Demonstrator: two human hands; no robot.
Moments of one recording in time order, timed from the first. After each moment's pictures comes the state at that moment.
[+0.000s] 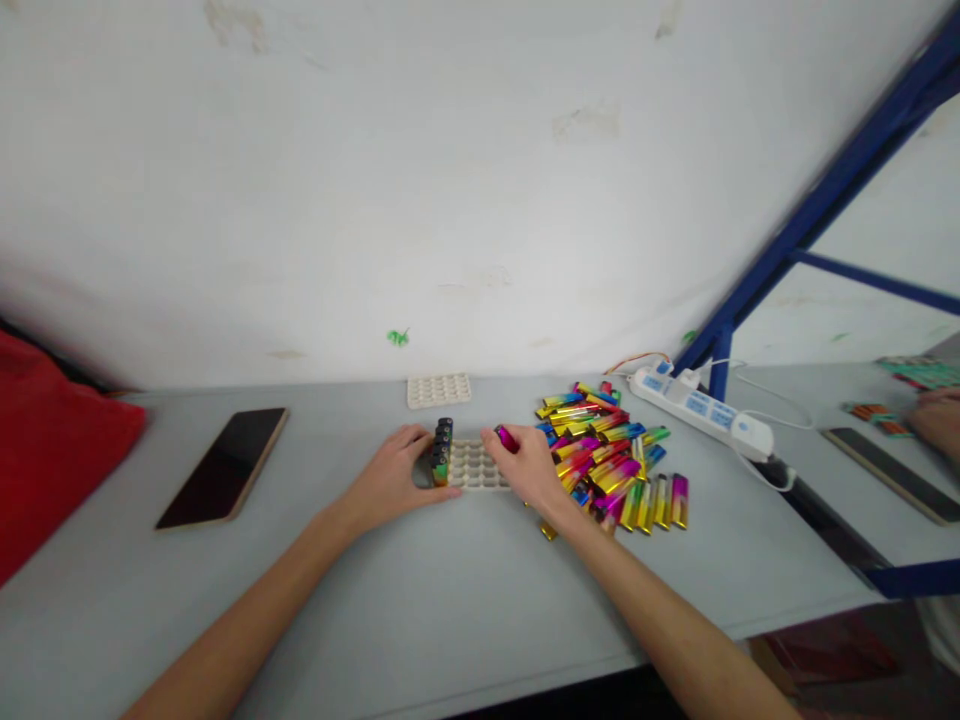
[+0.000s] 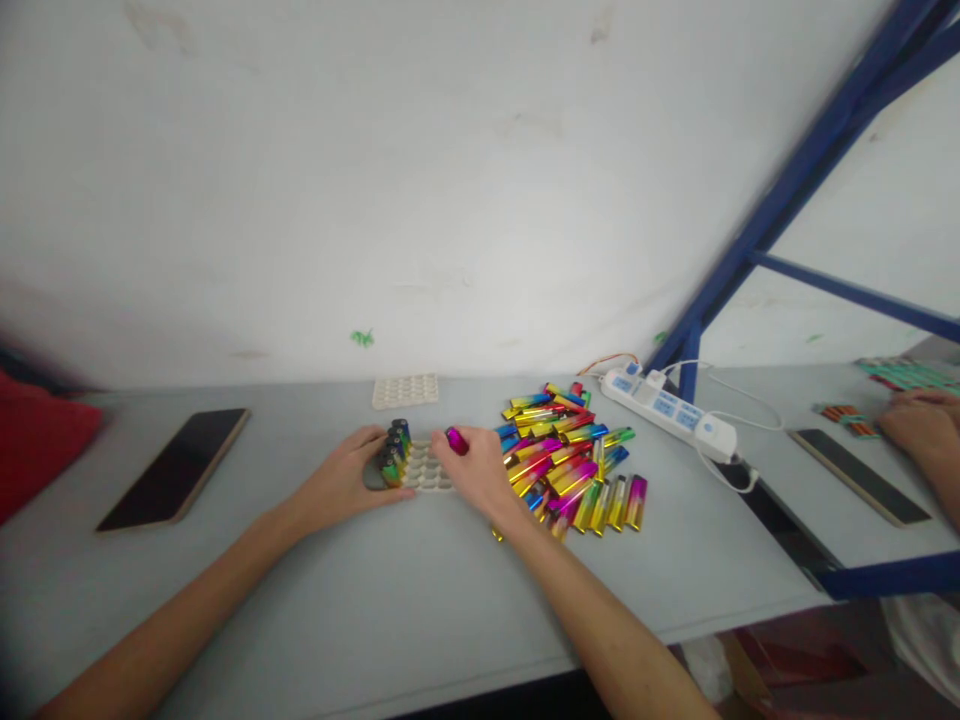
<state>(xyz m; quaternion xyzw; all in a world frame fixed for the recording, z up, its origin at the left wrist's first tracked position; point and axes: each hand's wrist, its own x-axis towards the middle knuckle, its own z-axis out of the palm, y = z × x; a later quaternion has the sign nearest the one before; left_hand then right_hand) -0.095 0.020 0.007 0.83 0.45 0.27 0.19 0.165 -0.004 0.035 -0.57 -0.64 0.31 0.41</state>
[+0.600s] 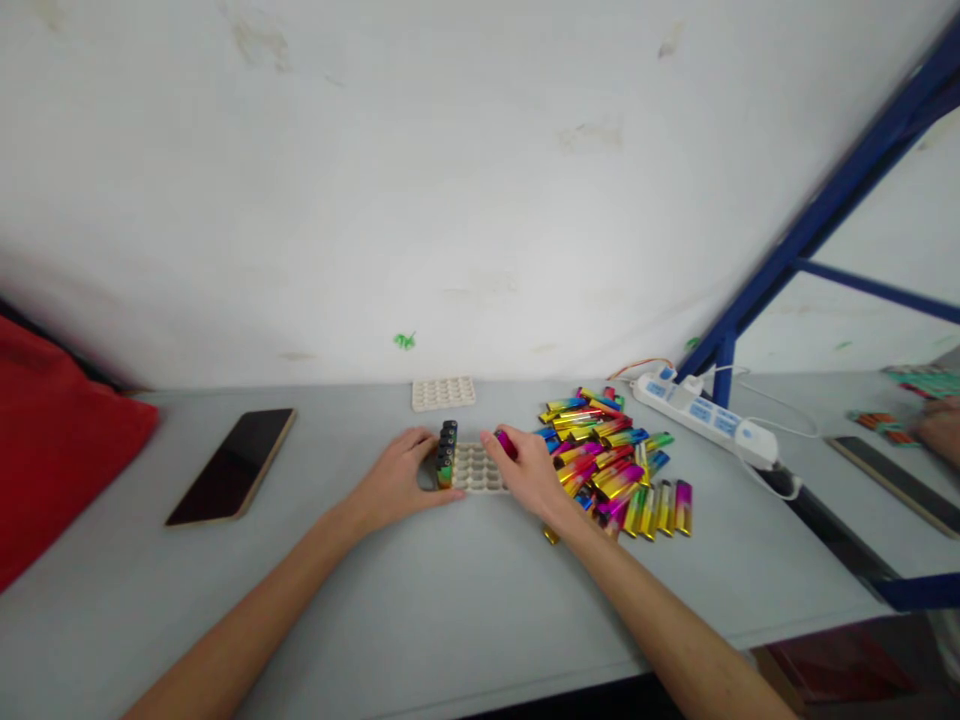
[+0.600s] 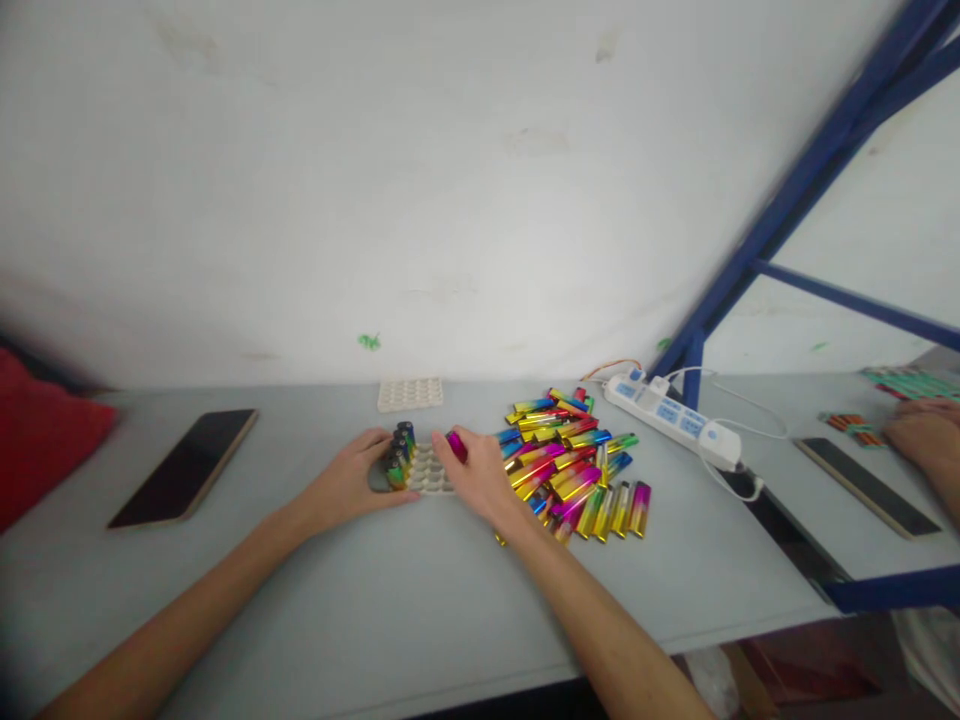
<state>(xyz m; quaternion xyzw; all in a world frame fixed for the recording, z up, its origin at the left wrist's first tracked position) -0.094 0.020 0.008 0.84 0.44 0.26 0.18 0.164 -0.007 0.038 -0.53 -0.68 0.30 0.41</state>
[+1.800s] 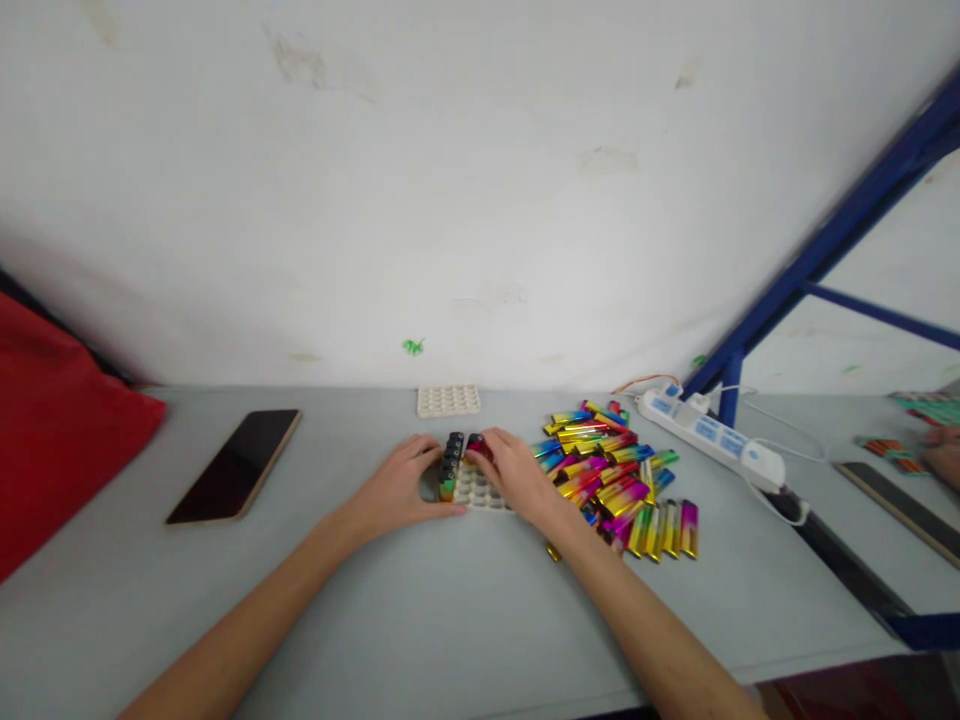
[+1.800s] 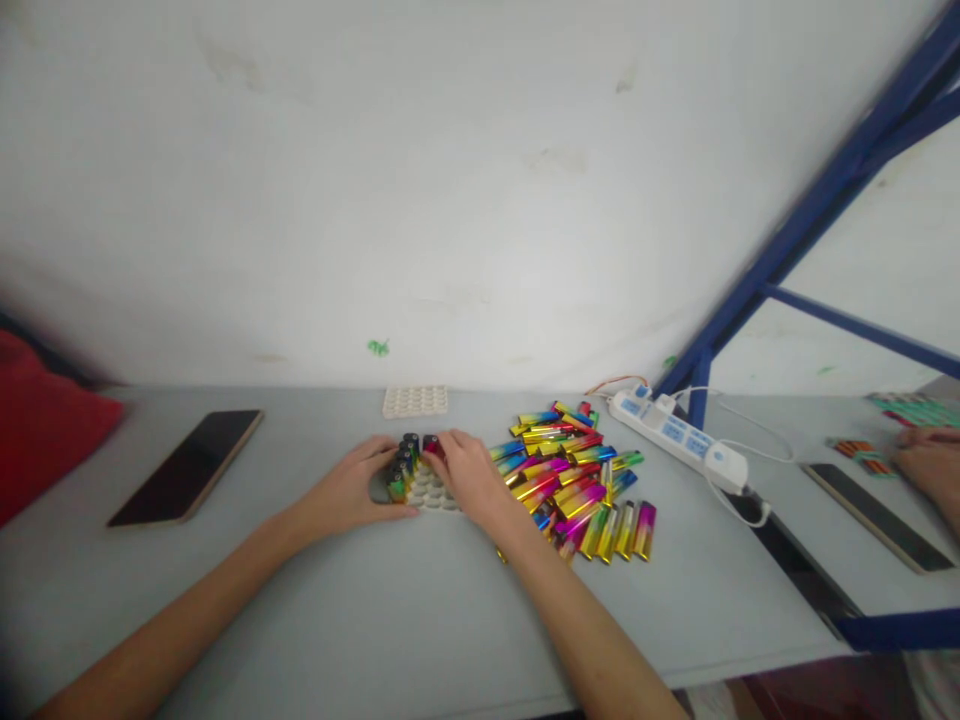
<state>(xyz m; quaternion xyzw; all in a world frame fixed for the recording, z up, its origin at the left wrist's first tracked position) -0.096 0.020 0.003 0.84 0.43 0.26 0.19 0.158 0.023 0.014 -0.46 -0.83 0.13 0.28</state>
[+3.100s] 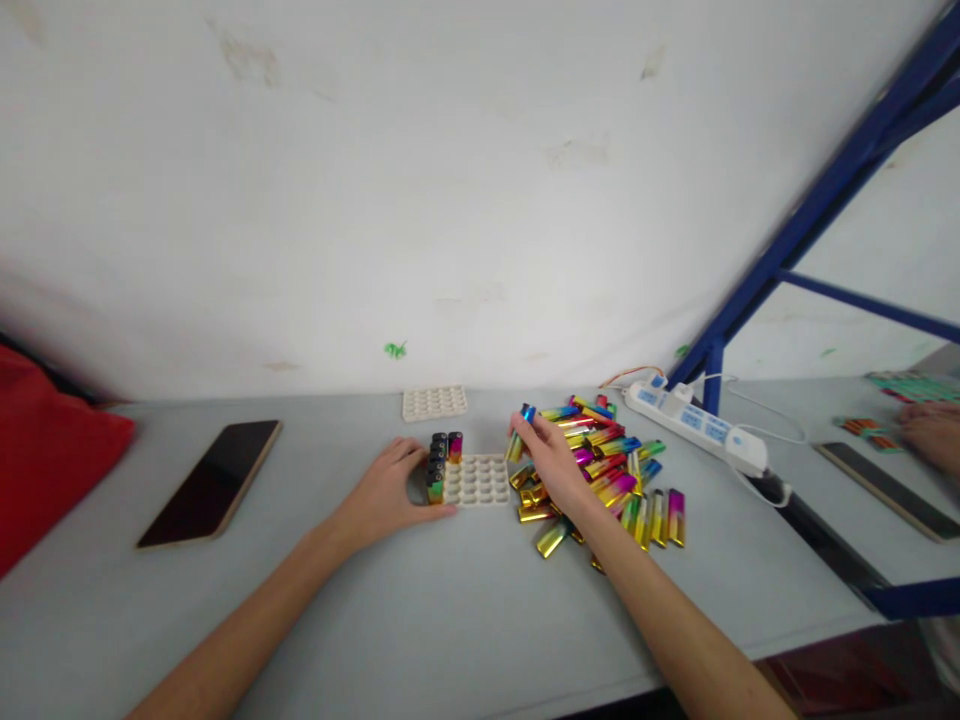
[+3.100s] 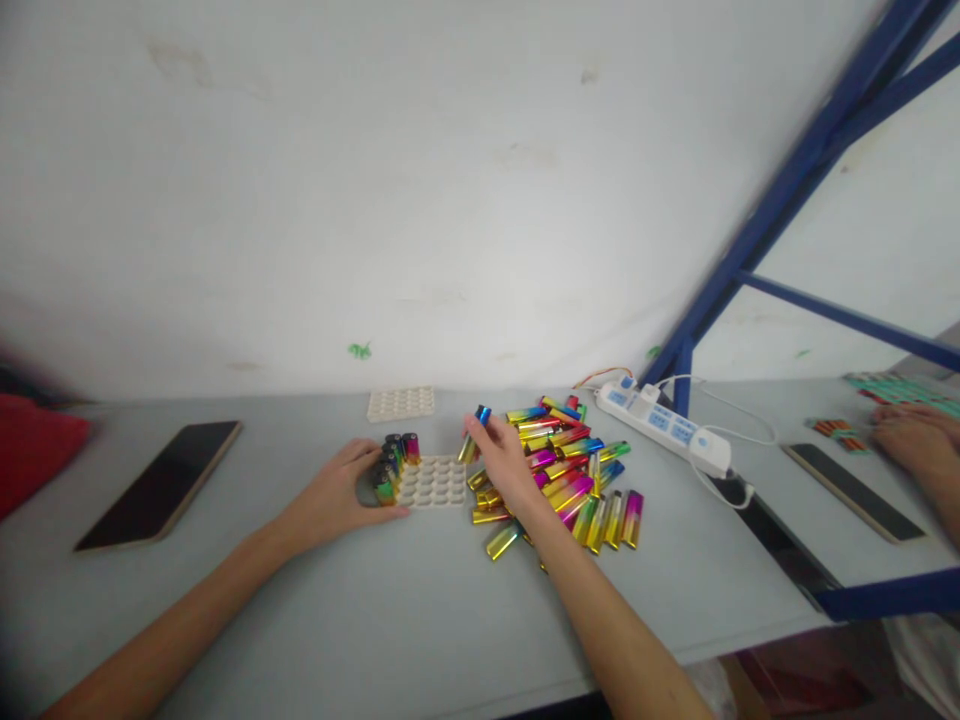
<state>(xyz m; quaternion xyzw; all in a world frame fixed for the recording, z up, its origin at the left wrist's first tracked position) -0.096 0.021 0.002 0.84 0.45 0.28 0.16 0.200 0.016 0.031 -0.48 -0.53 0.44 0.54</state>
